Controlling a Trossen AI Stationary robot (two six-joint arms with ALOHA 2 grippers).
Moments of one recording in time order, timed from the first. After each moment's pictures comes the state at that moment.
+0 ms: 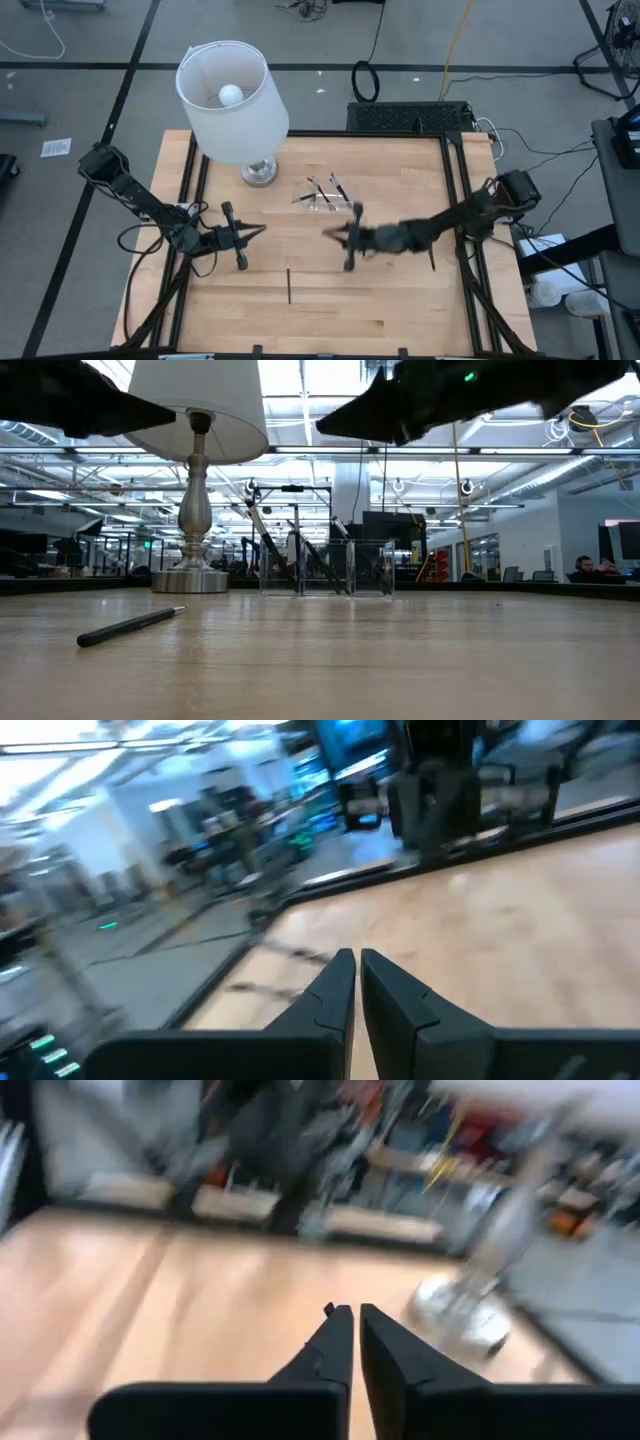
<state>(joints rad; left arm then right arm) -0.67 1.09 0.18 0.93 -0.97 0.35 0.28 1.63 0.73 0.77 0.47 -0.13</state>
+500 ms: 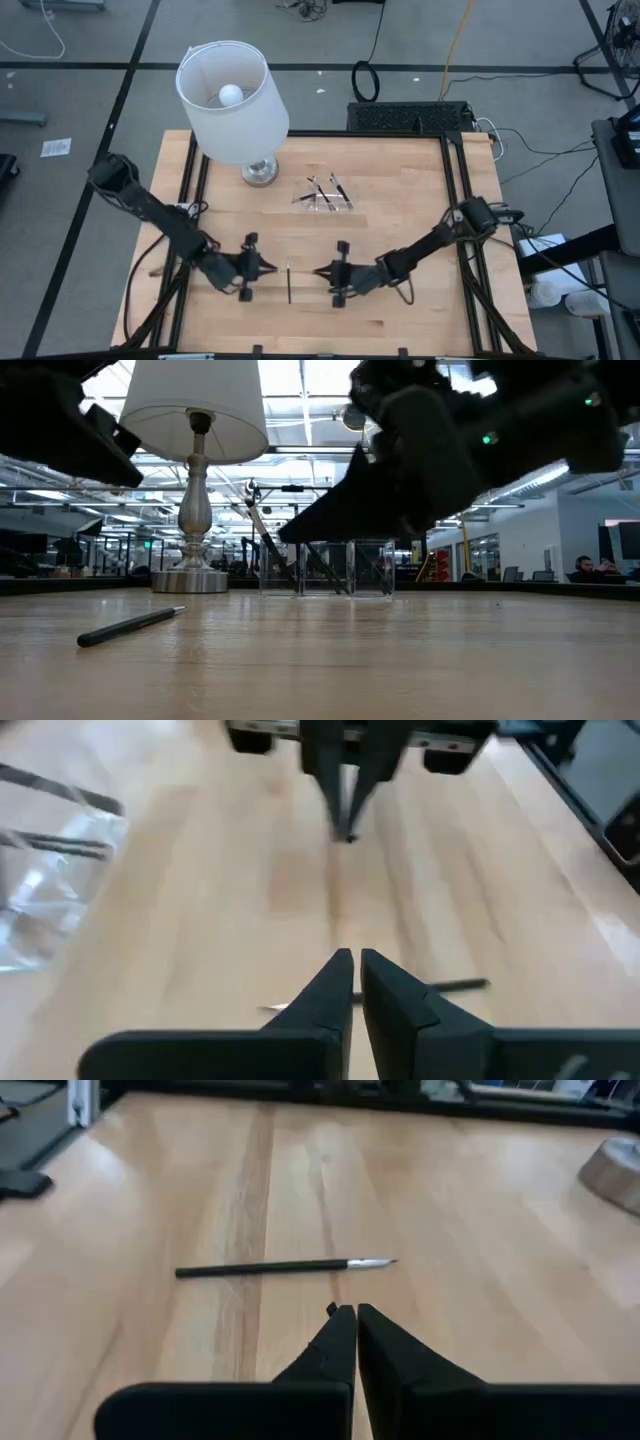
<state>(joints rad) -0.68 1.30 0.49 0.19 -0.53 -0.36 0.46 2.01 0.93 0.67 0.52 0.16</state>
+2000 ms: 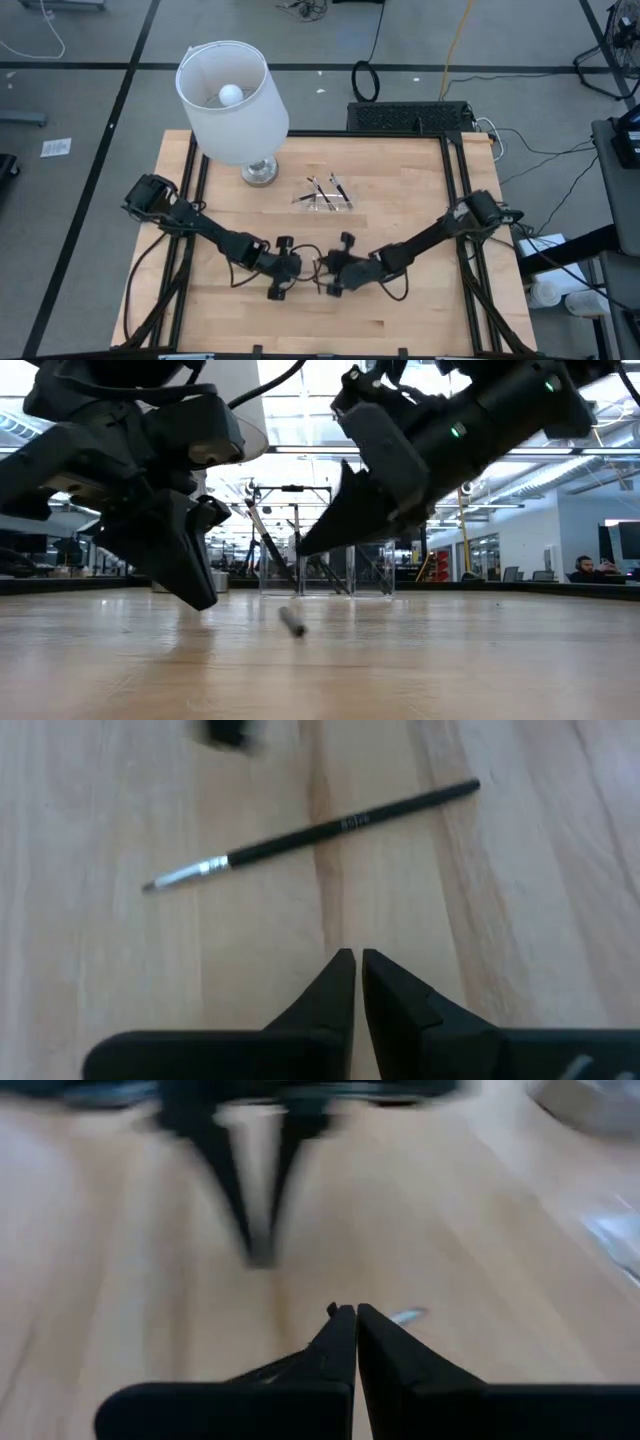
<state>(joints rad) -0.41 1.75 0.84 -0.03 -0.15 -0.23 0.42 1.98 1.01 0.33 0.56 0.37</state>
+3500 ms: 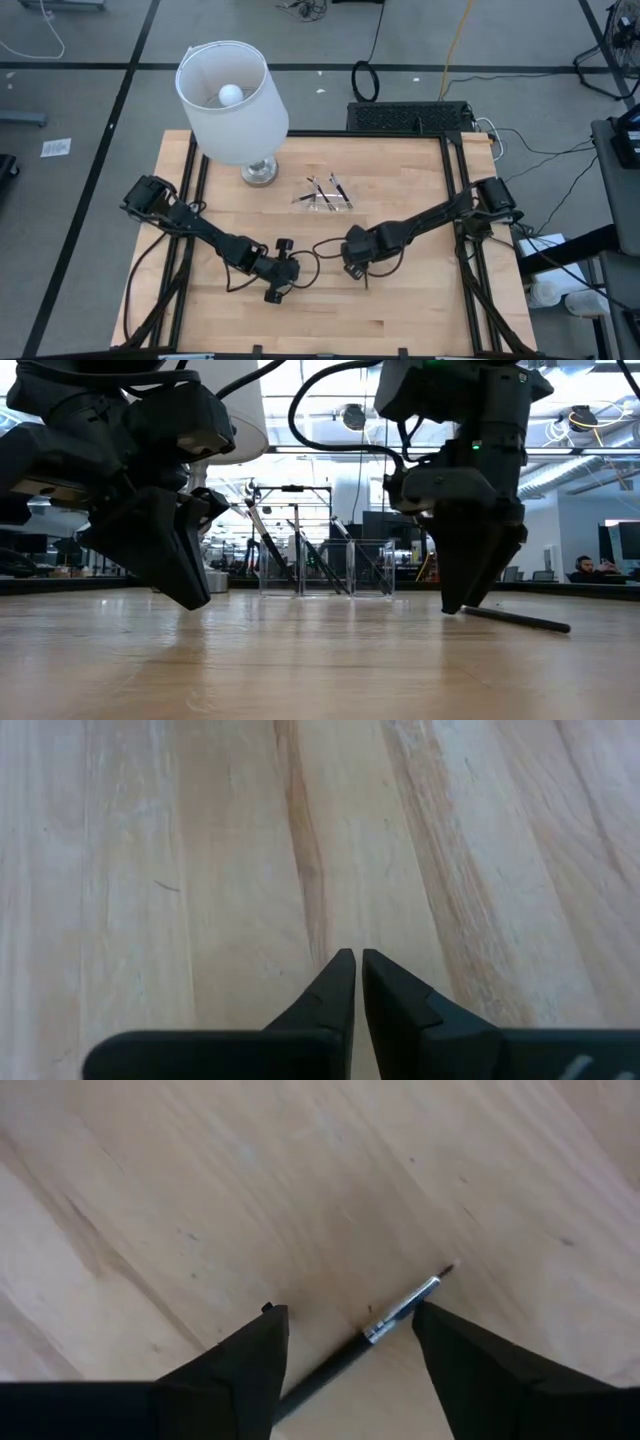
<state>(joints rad) -0.45 1.75 0.84 -0.03 -0.19 -0.18 0.28 1.85 1.03 -0.66 0.07 1.00</state>
